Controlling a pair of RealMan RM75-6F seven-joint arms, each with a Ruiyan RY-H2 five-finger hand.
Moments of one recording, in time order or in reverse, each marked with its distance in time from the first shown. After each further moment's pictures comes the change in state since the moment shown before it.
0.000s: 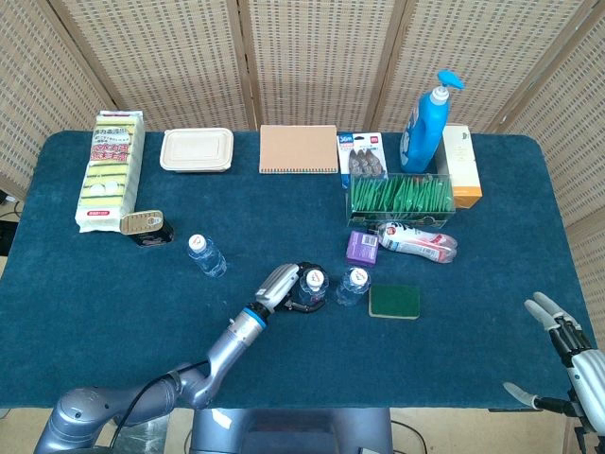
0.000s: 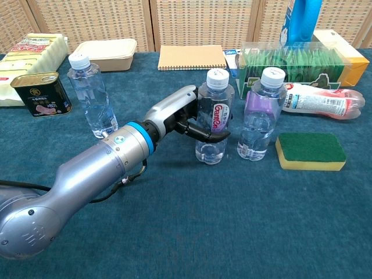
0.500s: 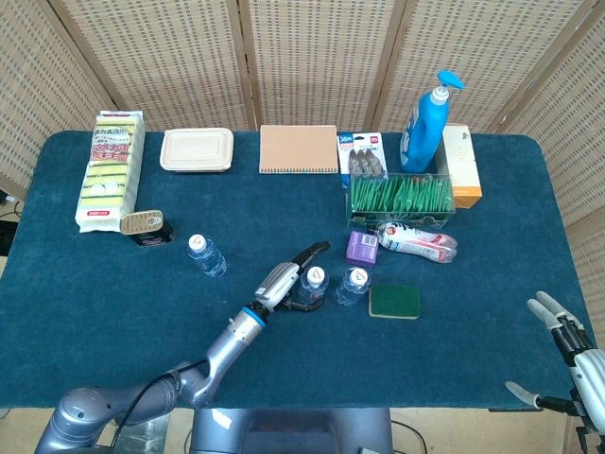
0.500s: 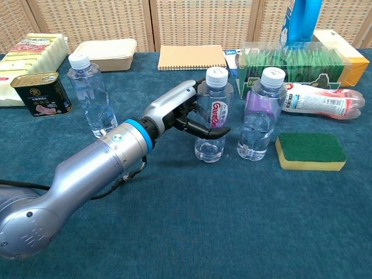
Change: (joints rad) left arm -0.004 0.000 0.014 0.018 0.023 0.046 -0.009; right arm -0.004 0.003 0.004 0.002 0.002 0.006 0.009
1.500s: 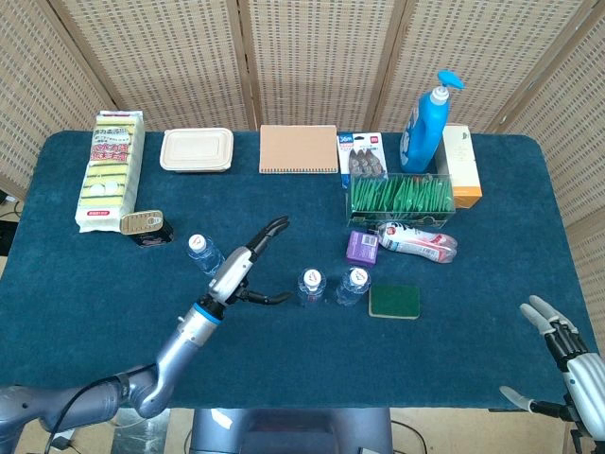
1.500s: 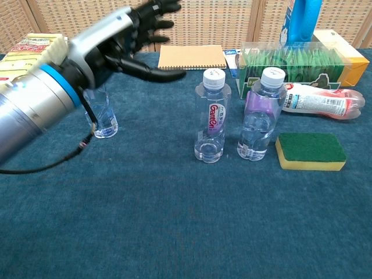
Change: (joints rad) left arm 0.137 0.380 0.017 -0.507 0.037 0.187 0.065; right arm -0.011 -0.004 -0.009 -0.024 -0.037 0.011 -0.056
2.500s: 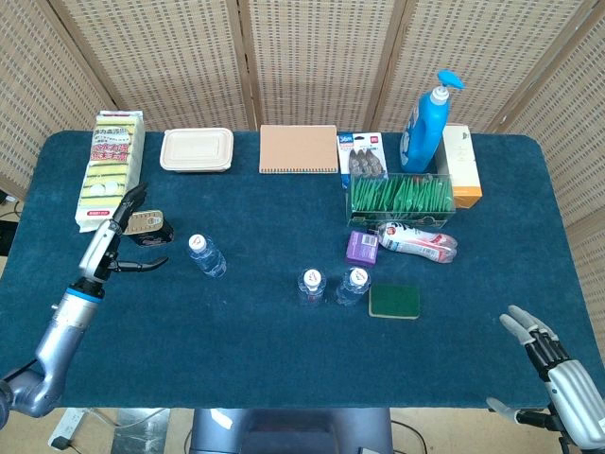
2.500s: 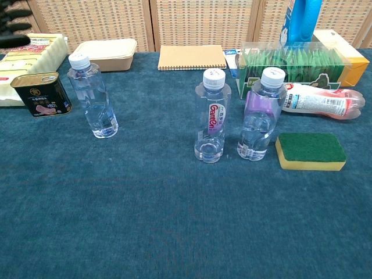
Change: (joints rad) left arm 0.210 0.308 0.053 0.169 -0.005 0.047 -0.577; right arm 0.003 -0.003 -0.032 -0.031 -0.067 -0.010 -0.052
